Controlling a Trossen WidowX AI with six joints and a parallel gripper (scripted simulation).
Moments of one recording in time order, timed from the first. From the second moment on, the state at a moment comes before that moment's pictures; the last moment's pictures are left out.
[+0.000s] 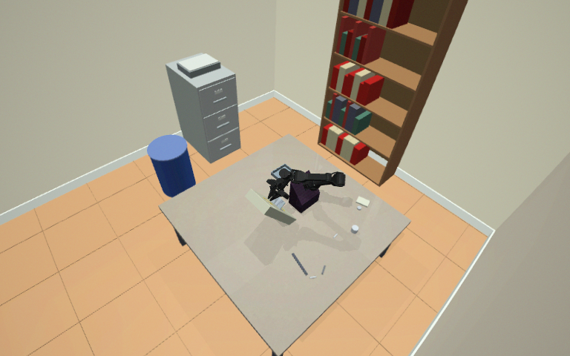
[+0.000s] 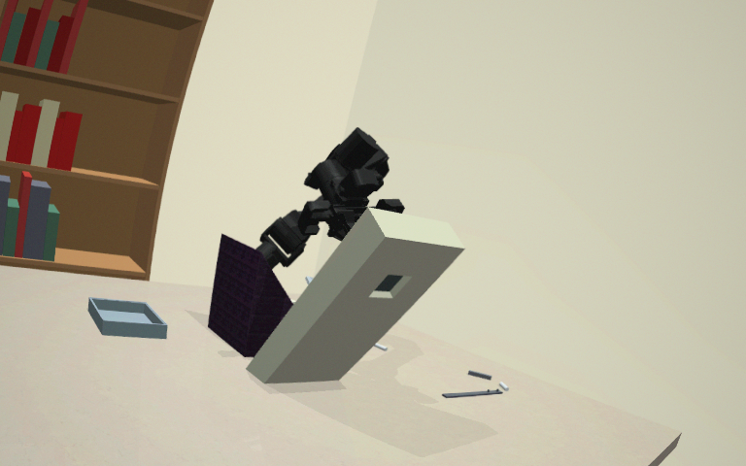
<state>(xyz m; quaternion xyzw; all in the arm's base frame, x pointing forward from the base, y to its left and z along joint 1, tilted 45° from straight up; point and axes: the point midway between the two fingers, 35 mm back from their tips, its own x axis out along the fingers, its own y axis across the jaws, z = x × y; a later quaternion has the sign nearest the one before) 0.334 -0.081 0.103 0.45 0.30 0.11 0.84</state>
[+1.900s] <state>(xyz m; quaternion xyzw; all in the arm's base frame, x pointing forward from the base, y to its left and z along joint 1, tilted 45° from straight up) 0.342 -0.076 0.097 0.45 0.30 0.11 0.83</state>
